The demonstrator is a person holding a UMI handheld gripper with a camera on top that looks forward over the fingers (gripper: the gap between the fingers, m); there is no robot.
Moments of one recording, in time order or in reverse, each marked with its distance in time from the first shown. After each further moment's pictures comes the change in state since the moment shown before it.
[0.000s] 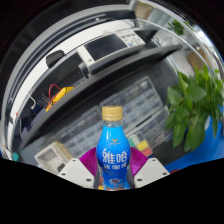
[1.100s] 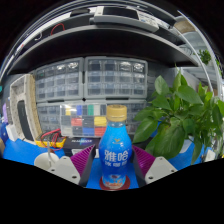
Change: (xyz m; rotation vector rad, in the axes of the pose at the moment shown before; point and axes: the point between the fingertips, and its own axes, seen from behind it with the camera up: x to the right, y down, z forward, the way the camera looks) arm 0.180 0.075 0.013 -0.161 0.162 -0.547
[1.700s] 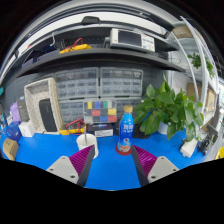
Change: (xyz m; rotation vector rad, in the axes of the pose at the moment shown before) arm -0.060 -0.003 -0.201 -0.127 0.051 0.014
